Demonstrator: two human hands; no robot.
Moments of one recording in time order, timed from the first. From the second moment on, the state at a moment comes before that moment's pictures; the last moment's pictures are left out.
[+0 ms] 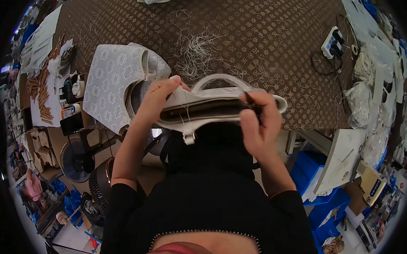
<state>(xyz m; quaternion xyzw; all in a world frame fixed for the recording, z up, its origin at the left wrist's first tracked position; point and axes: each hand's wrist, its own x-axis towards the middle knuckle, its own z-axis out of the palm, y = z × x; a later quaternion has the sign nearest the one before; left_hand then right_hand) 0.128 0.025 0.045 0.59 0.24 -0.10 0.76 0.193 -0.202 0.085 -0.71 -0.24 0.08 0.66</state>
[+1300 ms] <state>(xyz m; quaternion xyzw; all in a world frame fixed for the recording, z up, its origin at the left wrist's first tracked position) 0.099 -0.029 0.034 0.38 0.33 -0.12 0.86 0.155 -0.196 0.047 -0.78 -0.26 0.17 0.55</state>
